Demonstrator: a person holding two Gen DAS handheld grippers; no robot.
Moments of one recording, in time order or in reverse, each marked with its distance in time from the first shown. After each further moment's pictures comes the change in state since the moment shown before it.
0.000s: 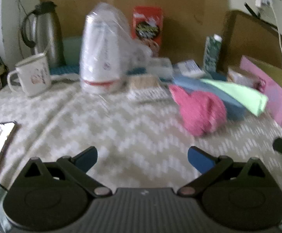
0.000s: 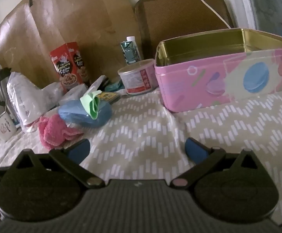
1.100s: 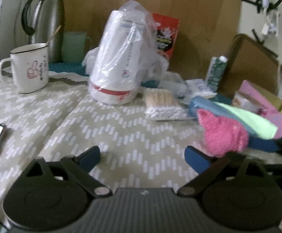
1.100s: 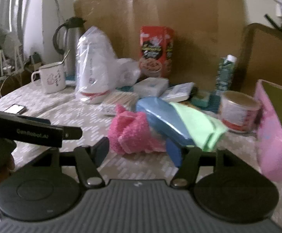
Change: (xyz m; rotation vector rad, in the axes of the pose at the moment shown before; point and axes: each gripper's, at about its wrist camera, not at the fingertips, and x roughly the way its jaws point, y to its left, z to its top) left arm 0.029 0.054 0.005 -0.112 -0.050 -0.175; right arm 0.050 0.100 0.012 -0.480 0.052 0.289
